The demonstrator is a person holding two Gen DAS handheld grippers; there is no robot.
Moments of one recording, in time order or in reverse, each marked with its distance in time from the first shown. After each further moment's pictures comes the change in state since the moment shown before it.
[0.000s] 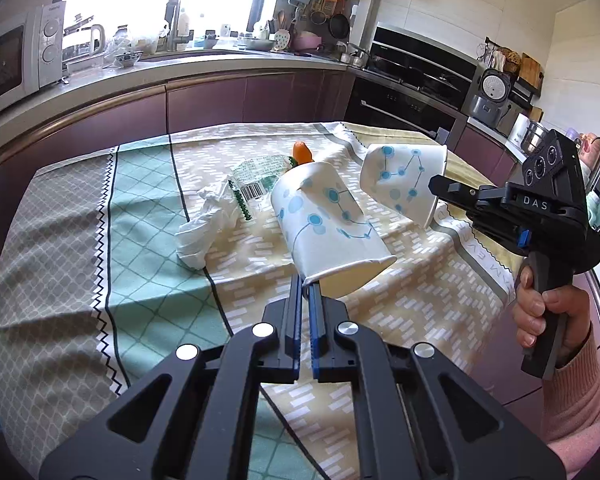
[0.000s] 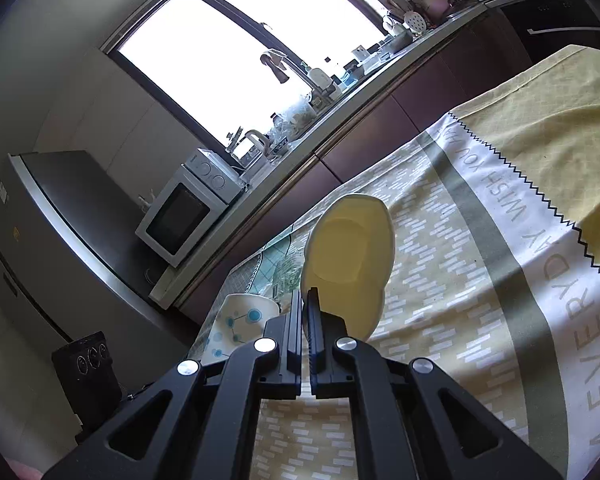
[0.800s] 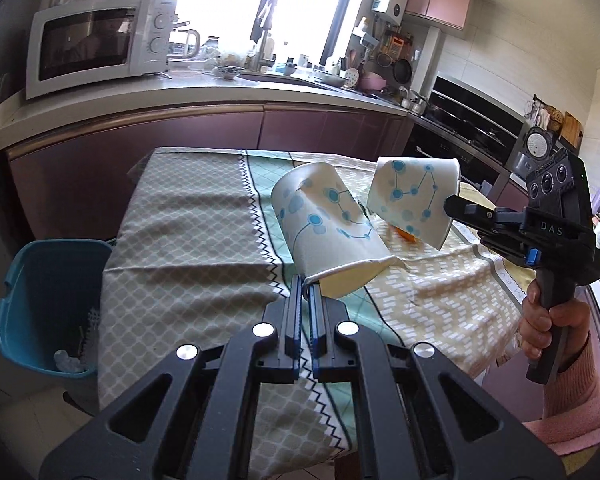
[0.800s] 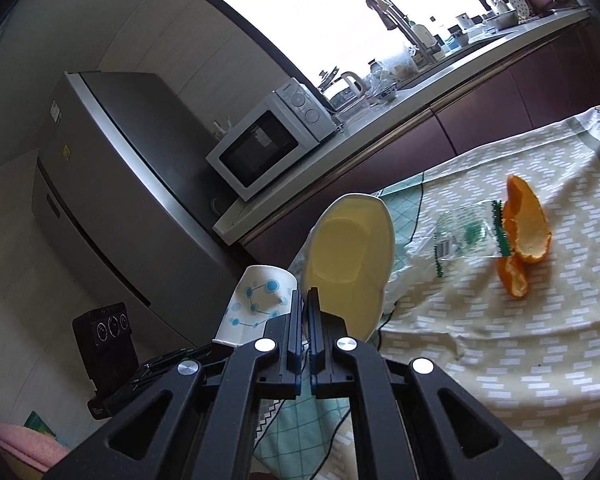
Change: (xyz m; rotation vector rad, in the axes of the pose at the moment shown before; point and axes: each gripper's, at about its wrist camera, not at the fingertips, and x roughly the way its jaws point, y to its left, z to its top) left arm -0.127 0.106 -0.048 -0.178 -0.131 0.154; right arm 0.083 0.121 -0.033 -0.190 0.212 0.230
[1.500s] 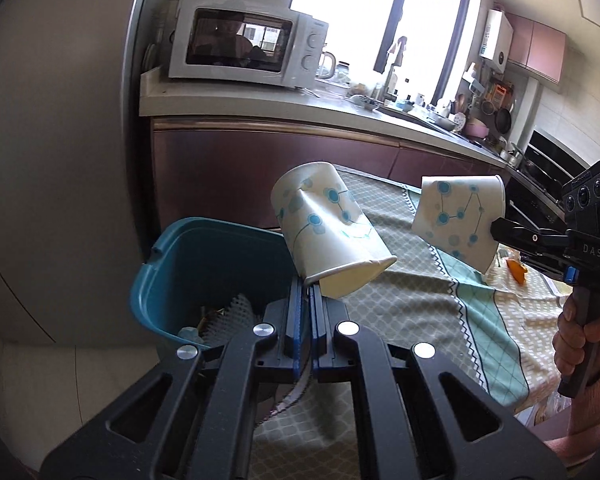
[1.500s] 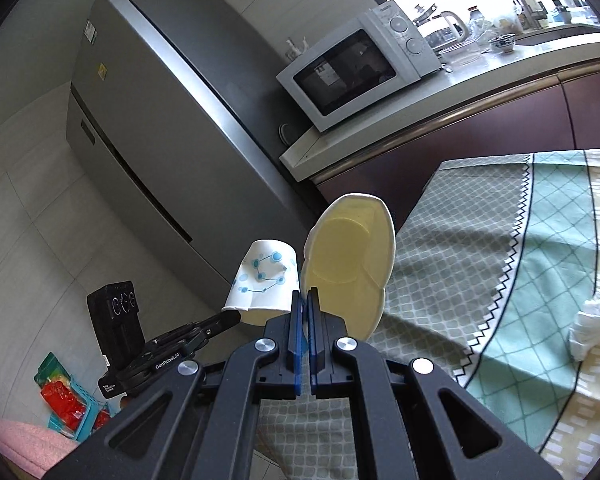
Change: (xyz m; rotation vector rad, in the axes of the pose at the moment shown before) left arm -0.094 0.149 -0.022 -0.203 -0.087 0.320; right arm 0.146 0.093 0.003 -0.138 0.244 0.187
